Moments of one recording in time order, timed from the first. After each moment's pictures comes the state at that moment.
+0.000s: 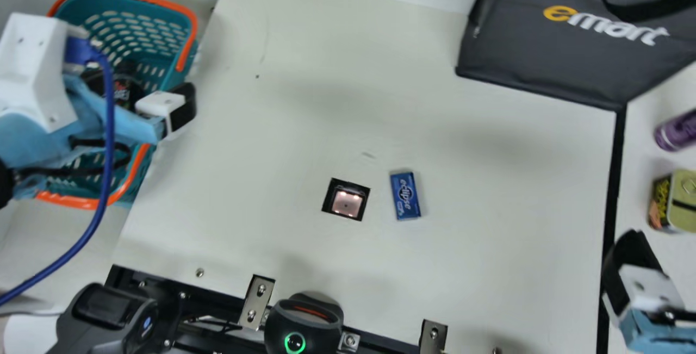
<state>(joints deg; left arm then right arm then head) -3.0 50.3 -55.8 -1.8 54.4 -4.8 0.7 42.6 -69.8 -0.9 69.6 0.0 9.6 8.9</state>
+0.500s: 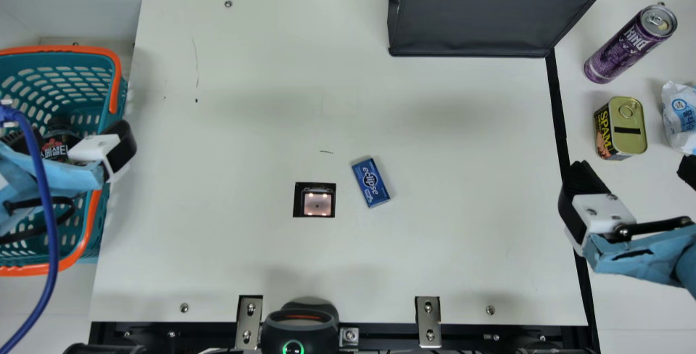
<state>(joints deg) -3.0 50.3 -55.8 -1.8 54.4 -4.8 0.7 42.7 -69.8 -0.9 69.6 0.0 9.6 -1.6</state>
